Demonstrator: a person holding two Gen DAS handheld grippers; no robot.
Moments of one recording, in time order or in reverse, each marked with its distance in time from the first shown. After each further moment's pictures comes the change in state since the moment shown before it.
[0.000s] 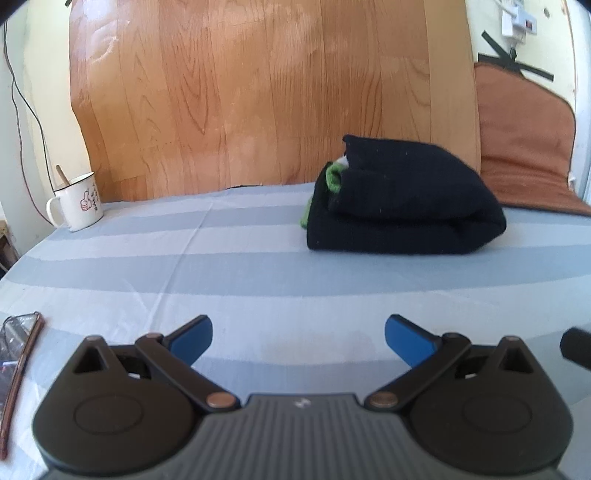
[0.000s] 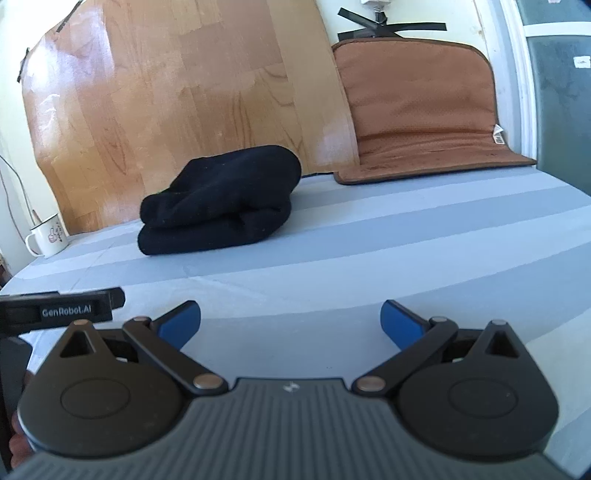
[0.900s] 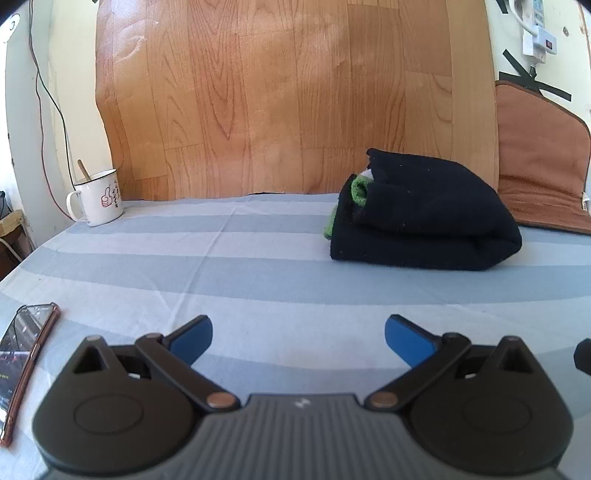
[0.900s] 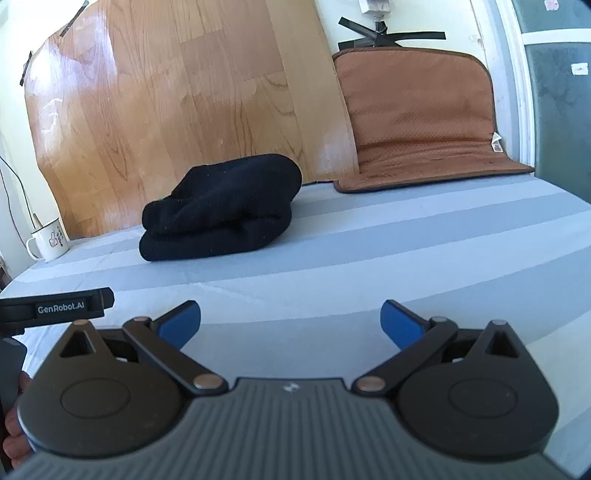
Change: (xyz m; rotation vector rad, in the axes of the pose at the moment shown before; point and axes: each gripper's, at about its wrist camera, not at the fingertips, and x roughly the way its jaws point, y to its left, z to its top) left arm -0.005 0.013 0.000 -0.061 -0.037 0.030; right arm -0.006 0.003 -0.001 -0.009 -0.038 -0.007
